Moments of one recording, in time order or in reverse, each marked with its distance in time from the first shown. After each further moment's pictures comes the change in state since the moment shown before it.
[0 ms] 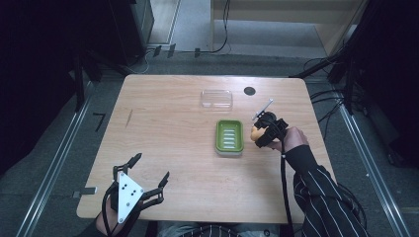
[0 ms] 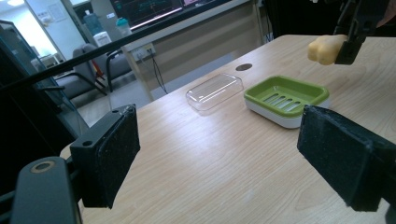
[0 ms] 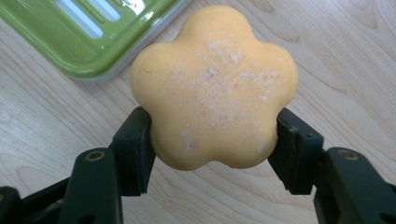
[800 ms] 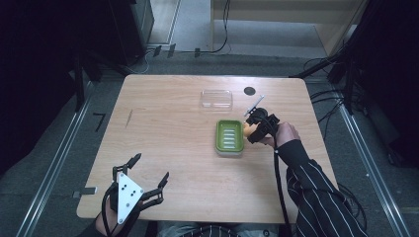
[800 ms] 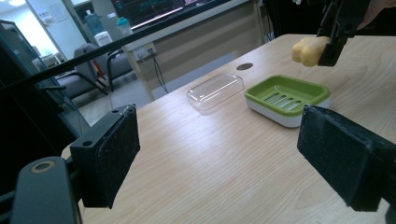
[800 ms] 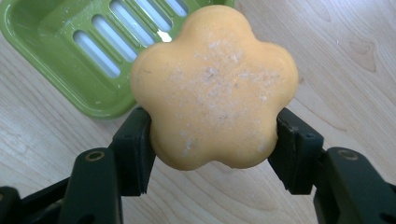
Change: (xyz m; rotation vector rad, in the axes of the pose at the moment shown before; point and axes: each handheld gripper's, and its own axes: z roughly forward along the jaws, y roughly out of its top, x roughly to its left) left arm 0.000 0.000 -0.002 0.003 0.006 0.004; right arm 0.008 0.023 0.002 -0.033 0.003 -0.041
